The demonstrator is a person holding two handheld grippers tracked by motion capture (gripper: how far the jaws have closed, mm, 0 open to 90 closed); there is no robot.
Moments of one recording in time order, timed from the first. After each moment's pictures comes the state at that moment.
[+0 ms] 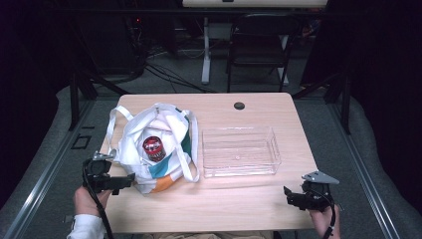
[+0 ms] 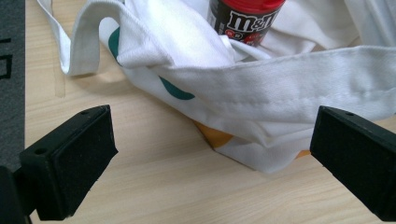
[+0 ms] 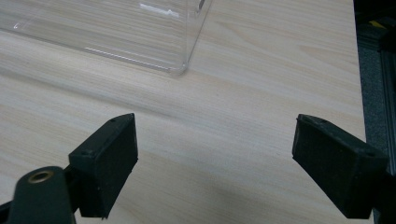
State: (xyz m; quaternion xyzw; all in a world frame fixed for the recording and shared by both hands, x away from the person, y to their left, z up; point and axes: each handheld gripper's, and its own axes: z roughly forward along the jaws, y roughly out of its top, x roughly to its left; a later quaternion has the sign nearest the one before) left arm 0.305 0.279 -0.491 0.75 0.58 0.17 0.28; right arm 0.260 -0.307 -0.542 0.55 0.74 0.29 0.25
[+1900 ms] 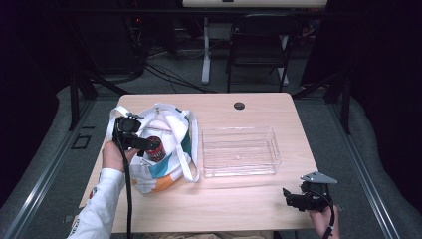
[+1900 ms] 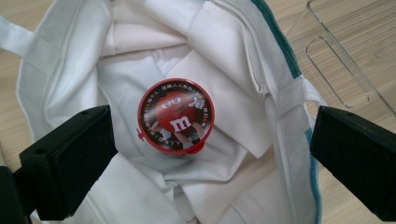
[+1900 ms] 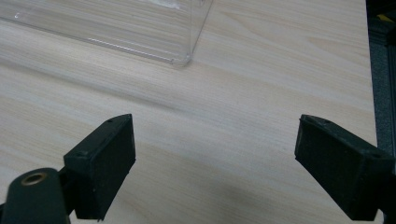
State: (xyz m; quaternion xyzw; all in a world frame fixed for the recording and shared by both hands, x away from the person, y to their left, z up) left arm 0.400 0.211 -0.440 0.80 0.52 0.13 0.27; right arm 0.260 -0.306 -0.546 0.55 0.75 0.29 0.24
